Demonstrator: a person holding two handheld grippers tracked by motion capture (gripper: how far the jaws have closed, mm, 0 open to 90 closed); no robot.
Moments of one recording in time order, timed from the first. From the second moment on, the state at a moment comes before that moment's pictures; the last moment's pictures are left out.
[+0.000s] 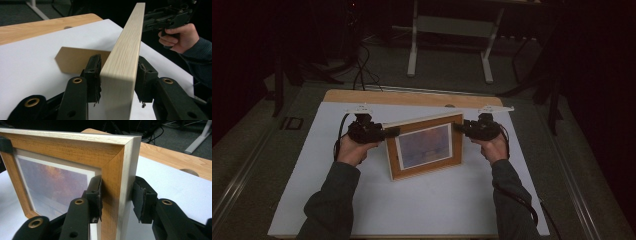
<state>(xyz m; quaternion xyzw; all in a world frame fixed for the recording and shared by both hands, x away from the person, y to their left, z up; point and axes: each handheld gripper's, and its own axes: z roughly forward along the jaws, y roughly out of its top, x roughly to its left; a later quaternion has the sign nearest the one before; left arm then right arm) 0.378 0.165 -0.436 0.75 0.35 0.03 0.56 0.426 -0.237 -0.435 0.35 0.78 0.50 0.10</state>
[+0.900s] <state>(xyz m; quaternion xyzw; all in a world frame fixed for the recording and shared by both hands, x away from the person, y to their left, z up) 0.374 0.173 -0.437 0.74 0.35 0.07 0.57 0.405 -0.240 -0.435 0.38 0.77 0.49 0.12</state>
